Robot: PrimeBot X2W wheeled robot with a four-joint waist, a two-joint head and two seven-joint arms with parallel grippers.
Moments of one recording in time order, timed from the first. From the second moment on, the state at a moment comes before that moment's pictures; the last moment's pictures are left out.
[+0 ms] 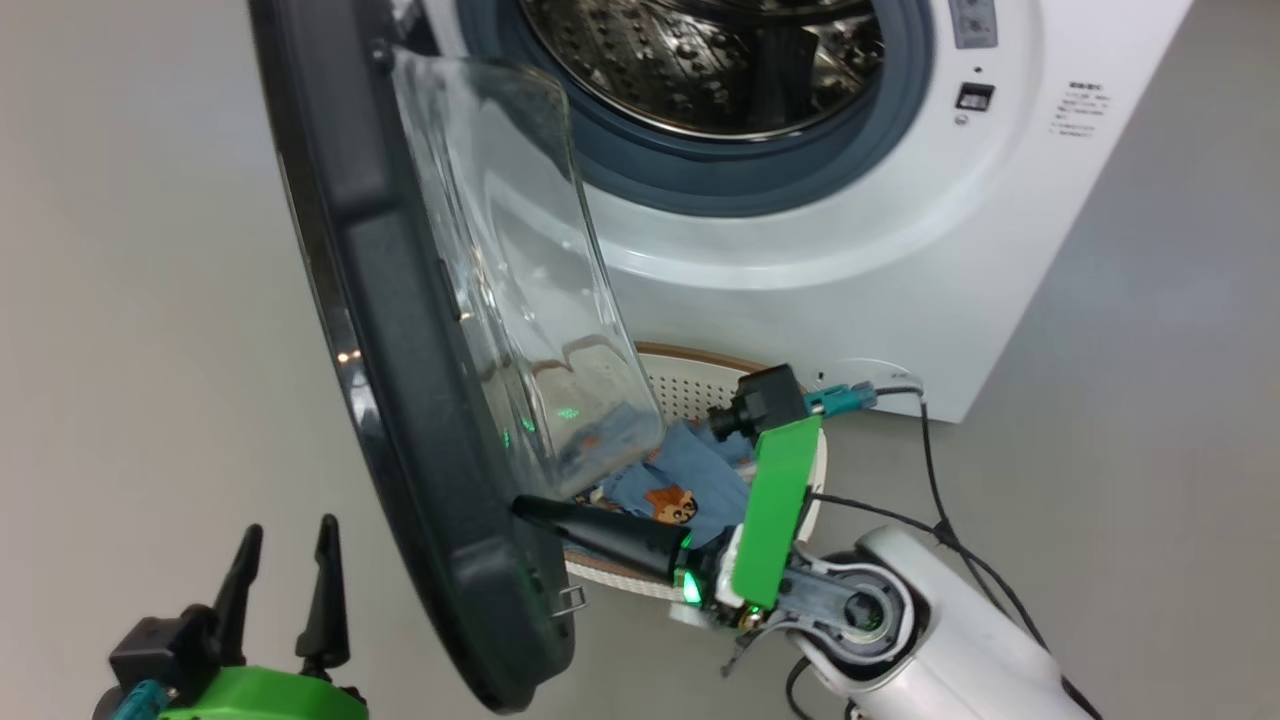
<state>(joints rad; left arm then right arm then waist) -0.12 0.06 -0.02 0.34 -0.32 -0.13 -0.25 -0.54 -0.09 0.66 0.24 1.74 0.13 0.57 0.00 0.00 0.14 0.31</state>
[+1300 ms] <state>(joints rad) 0.00 0.11 0.08 0.31 -0.28 -0.13 -0.25 -0.32 -0.31 0.40 0.22 0.78 0.13 -0.25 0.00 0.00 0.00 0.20</state>
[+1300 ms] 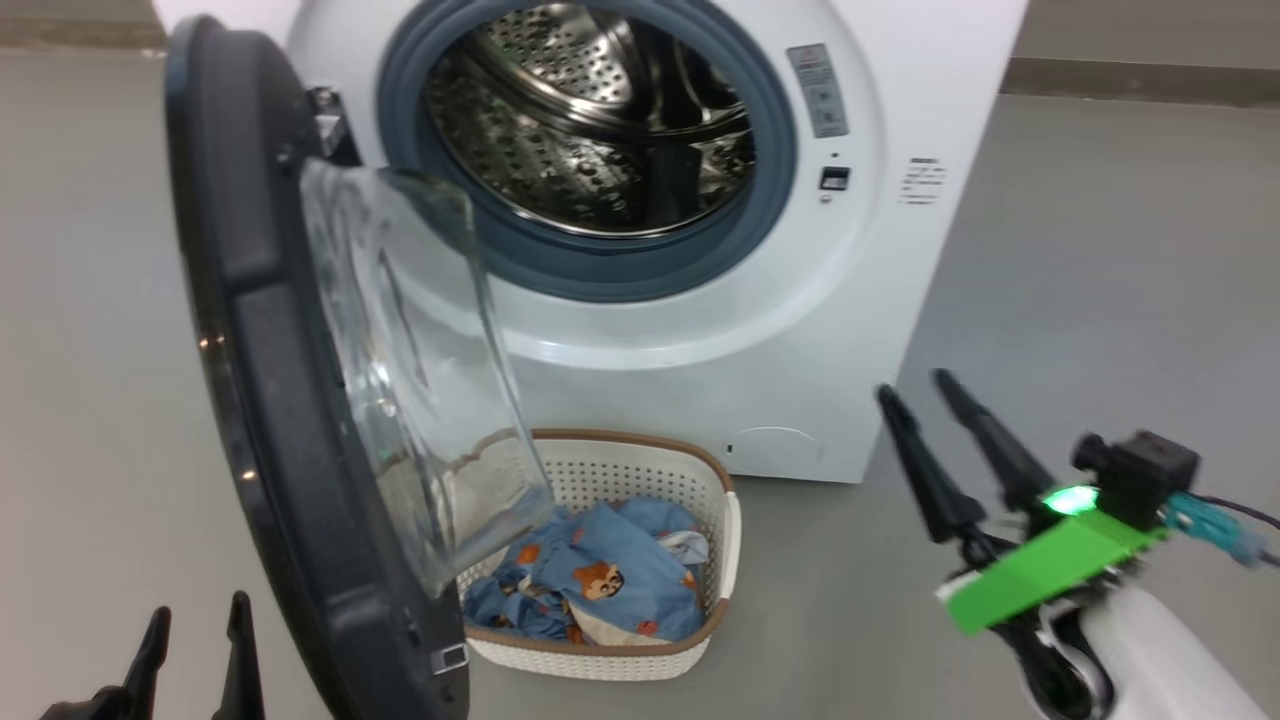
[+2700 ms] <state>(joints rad) 0.08 0.09 0.17 0.30 -0.27 -0.13 -0.25 0.13 -0.04 -0.21 0.19 0.17 0.13 -0.25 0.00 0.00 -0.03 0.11</state>
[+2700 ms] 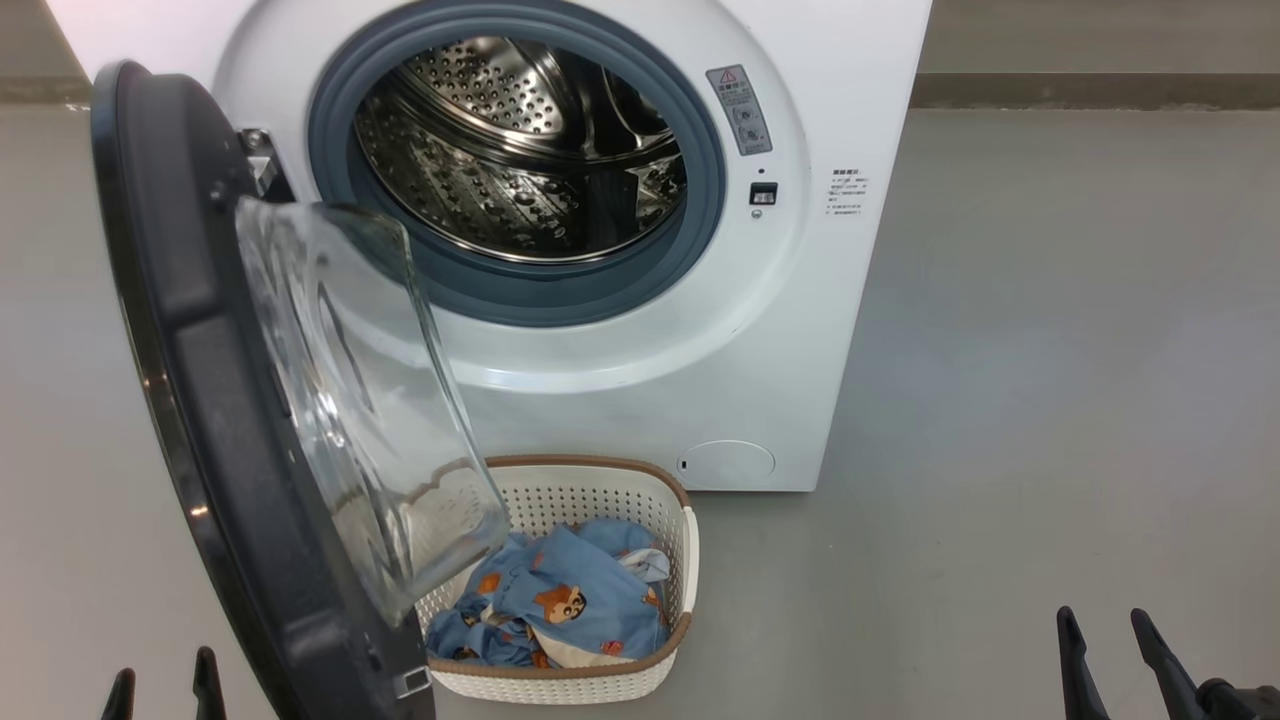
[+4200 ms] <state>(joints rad) 0.01 0.03 0.23 -0.27 -0.23 0.00 -0.26 0.15 -0.04 -0.24 0.18 0.17 0.13 -0.25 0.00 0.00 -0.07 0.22</state>
